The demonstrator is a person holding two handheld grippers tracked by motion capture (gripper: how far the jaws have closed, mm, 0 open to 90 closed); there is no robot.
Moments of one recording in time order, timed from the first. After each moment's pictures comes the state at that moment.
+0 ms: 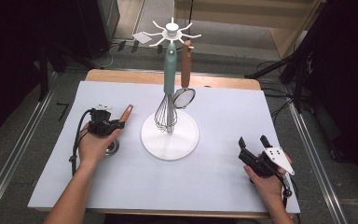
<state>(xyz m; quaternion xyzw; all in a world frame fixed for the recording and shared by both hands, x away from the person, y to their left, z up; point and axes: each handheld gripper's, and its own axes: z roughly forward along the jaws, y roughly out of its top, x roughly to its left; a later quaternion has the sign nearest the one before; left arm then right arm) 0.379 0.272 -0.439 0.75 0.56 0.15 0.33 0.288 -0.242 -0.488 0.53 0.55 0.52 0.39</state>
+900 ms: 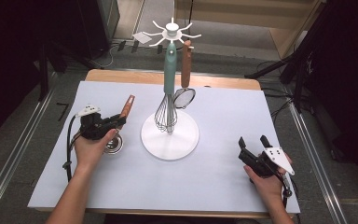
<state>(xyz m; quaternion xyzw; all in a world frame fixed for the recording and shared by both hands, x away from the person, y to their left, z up) 0.350 0.280 -0.412 0.70 0.49 0.15 0.50 0.288 -0.242 -0.488 0.53 0.55 0.52 0.39</state>
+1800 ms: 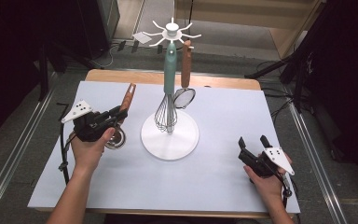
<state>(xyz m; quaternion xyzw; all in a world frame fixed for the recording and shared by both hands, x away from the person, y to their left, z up) 0.319 0.265 -0.365 0.67 0.41 0.19 0.59 0.288 -0.241 -0.488 0.53 0.55 0.52 0.39</state>
